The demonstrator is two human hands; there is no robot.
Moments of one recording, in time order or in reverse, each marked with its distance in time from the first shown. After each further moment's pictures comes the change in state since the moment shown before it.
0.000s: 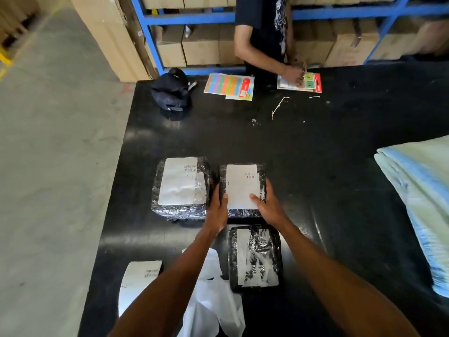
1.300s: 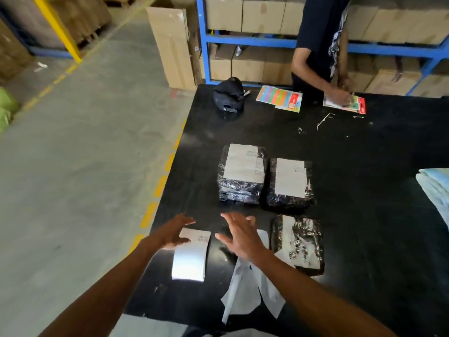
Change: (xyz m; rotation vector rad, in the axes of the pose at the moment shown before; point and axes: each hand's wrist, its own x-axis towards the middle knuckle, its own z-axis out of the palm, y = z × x) left_hand -0.116 -0.167 -0.258 0.877 -0.238 0.038; right_hand -0.119 0.015 0.212 -0.898 -0.139 -0.662
